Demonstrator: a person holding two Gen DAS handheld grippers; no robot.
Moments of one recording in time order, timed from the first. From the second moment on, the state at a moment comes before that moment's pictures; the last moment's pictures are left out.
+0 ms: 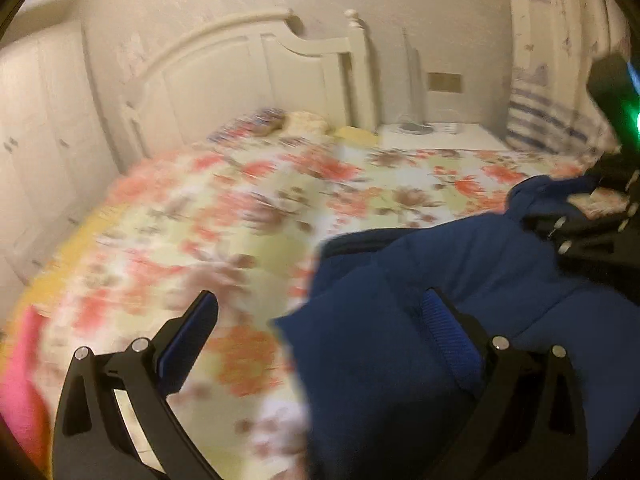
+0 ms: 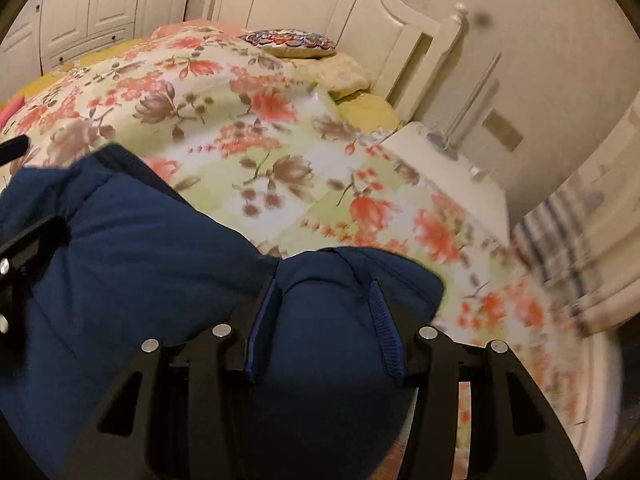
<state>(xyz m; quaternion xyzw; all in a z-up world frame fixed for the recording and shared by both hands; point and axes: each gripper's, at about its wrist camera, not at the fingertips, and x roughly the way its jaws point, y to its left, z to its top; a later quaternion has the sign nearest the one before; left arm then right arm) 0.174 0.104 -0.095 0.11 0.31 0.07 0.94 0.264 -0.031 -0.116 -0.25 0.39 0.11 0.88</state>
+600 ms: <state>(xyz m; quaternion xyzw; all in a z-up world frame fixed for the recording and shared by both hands) 0.052 0.121 -0.113 0.04 0.35 -0.02 0.94 0.231 0.094 -0.124 -0.33 0.40 0.24 0.82</state>
